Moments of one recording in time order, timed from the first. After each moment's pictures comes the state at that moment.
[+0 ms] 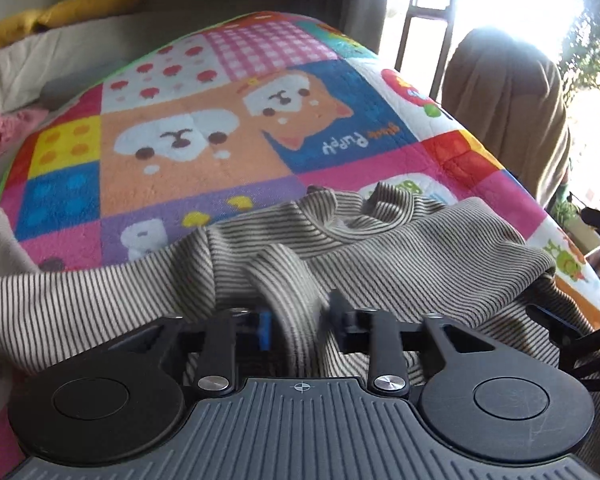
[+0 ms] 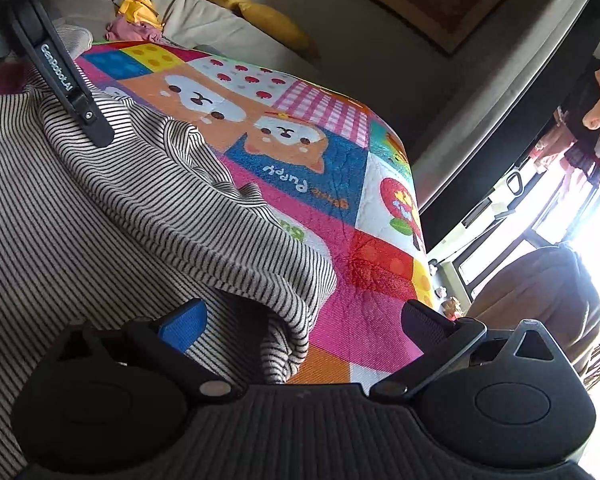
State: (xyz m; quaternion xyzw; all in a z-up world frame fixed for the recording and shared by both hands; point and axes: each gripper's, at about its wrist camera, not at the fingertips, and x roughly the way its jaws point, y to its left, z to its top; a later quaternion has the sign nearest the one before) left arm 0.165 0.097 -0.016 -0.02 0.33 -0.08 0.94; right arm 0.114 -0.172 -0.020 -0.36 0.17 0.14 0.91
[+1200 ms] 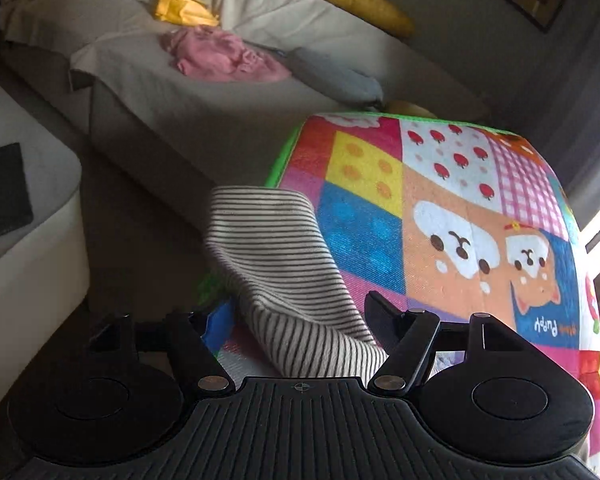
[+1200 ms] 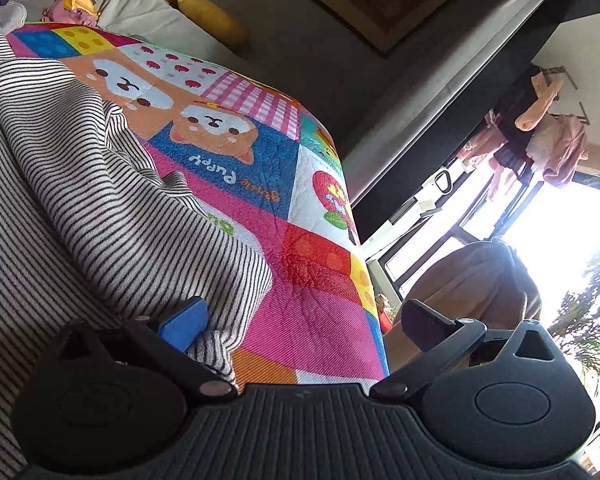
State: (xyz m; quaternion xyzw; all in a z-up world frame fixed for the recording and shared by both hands) left arm 0.152 0.296 -0.006 -0.27 0.30 0.19 0.90; right arm 0.137 -0.166 -0.040 -0.37 0.12 0.02 0.92
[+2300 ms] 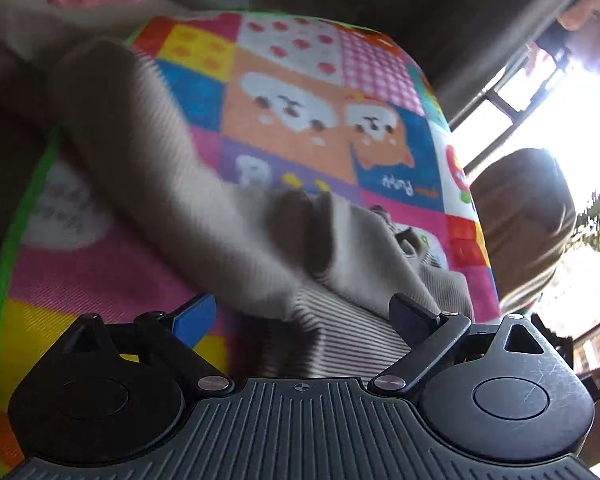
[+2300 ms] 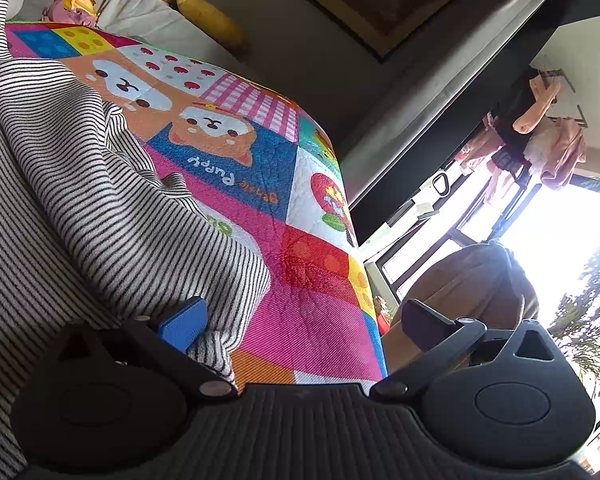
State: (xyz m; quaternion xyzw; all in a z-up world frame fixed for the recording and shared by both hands) left arm 0.093 0.203 -0.002 -0.33 0.36 -0.03 0.87; right arm 0.134 -0.165 -0.040 -0.37 0.11 0.02 0.92
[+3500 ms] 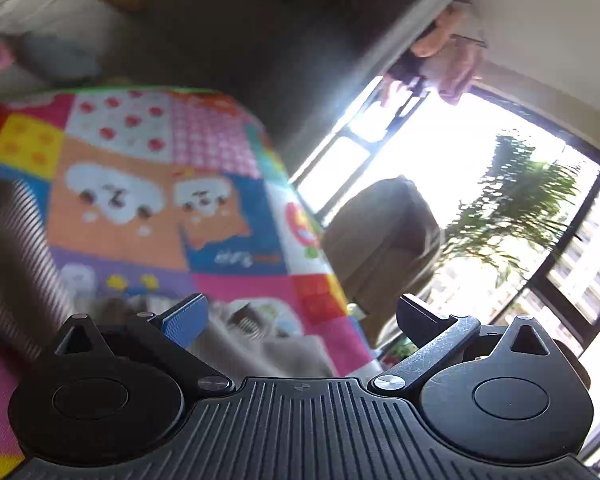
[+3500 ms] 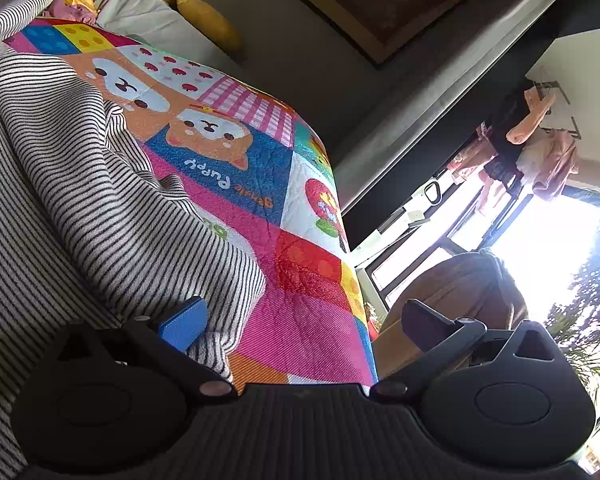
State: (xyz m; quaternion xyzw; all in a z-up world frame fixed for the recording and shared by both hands) left arm 0.127 0.169 0.064 -0.31 0.23 -0.20 0.90; right arm 0.130 -0.162 -0.043 -0.39 0.10 0.01 0.92
